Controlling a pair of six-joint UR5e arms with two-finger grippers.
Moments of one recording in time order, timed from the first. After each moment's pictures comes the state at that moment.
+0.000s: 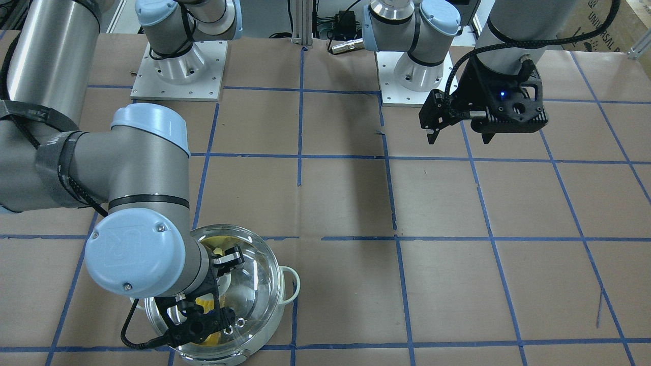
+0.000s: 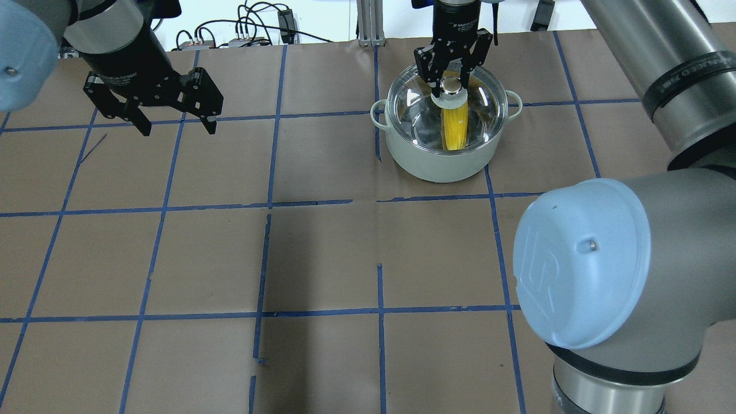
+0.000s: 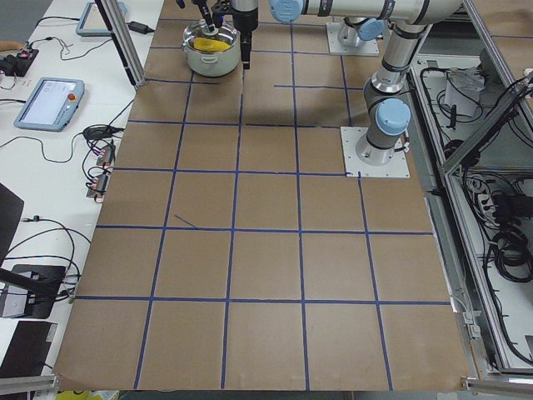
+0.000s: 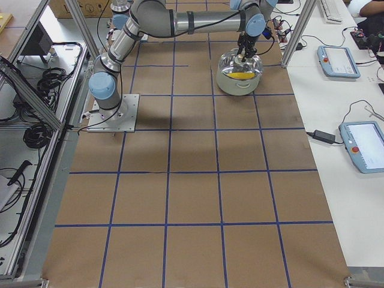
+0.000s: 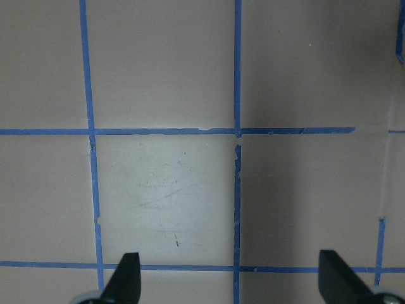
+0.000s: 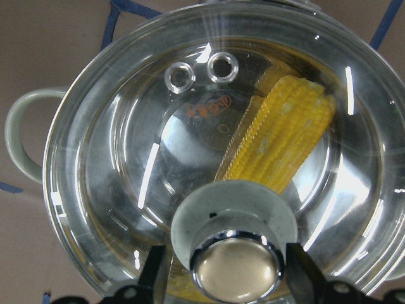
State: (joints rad) left arm -1.55 -1.61 -1.50 -1.60 1.62 0.02; right arm 1.71 -0.85 0.87 -1.40 -1.58 -0.22
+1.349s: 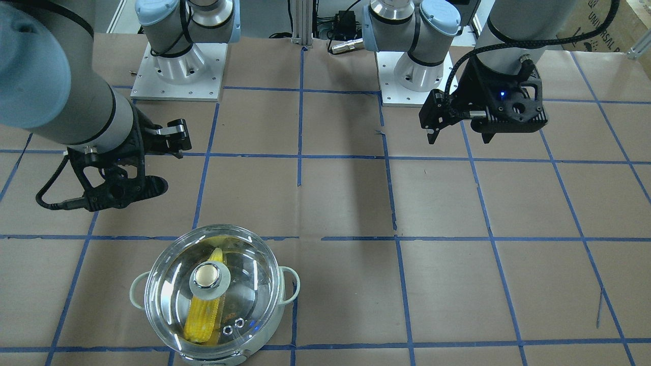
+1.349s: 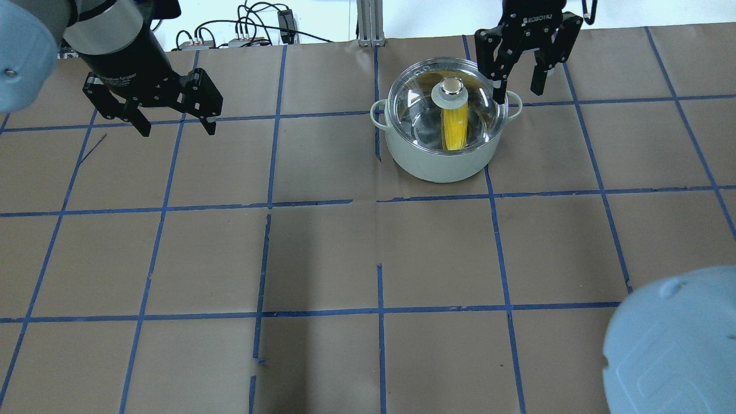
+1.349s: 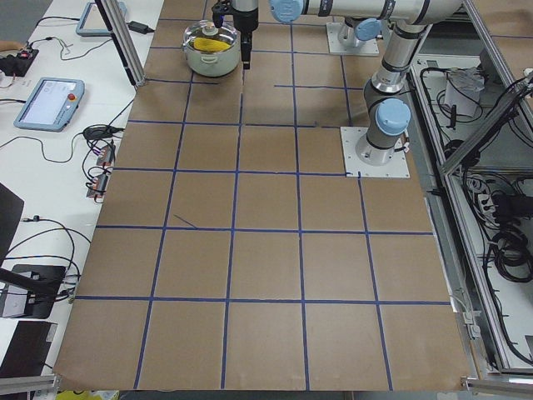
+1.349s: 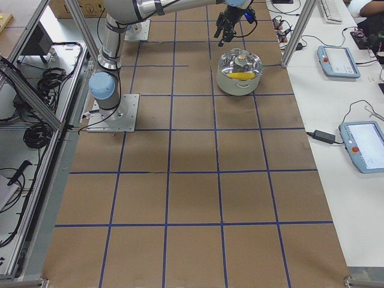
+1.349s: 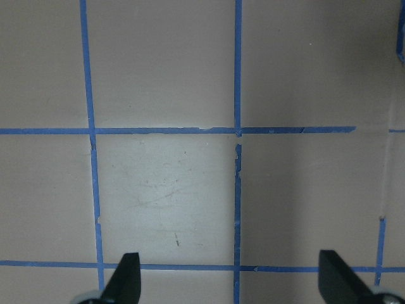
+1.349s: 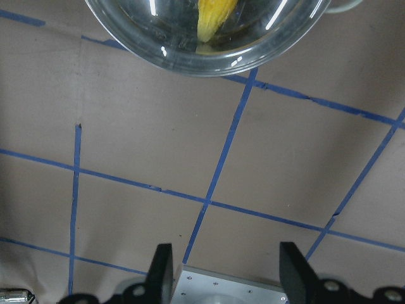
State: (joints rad) left arm -1.55 -1.61 -1.50 -1.60 1.62 0.02; right arm 1.63 -1.18 1.01 -1.03 -1.59 -0.22
